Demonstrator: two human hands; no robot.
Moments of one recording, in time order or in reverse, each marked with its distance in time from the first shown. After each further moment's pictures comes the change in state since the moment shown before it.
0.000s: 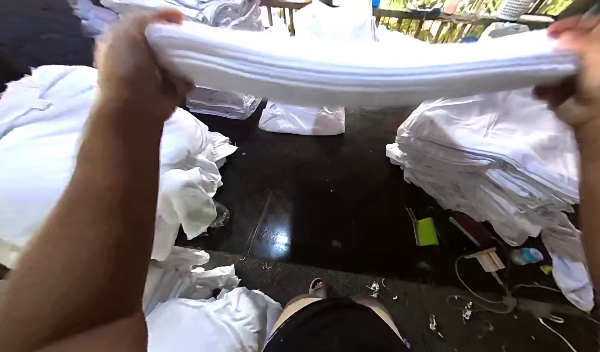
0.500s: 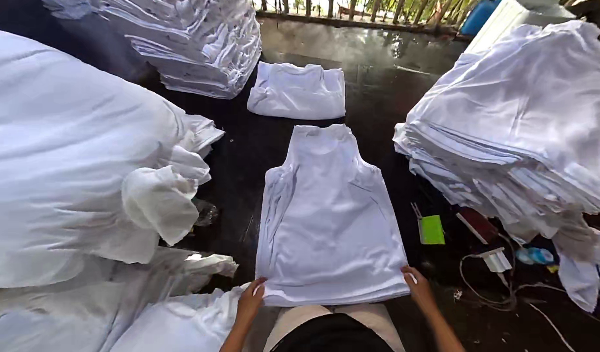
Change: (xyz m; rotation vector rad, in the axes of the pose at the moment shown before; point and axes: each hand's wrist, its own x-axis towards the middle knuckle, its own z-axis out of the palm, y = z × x) left_hand -0.351 -0.397 -0.086 0.676 -0.251 -0.883; right_hand -0.368 0.335 0.081 -0.365 -0.399 0.787
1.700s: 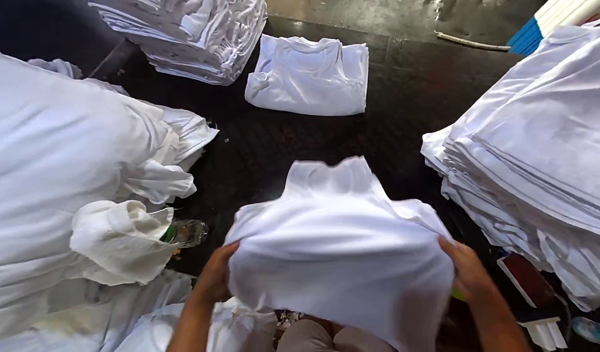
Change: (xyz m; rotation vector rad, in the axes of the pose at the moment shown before) left_hand 0.074 0.216 -0.073 -0.598 0.138 0.003; right_hand 0.128 -0.215 -0.080 0.500 -0.031 0.031
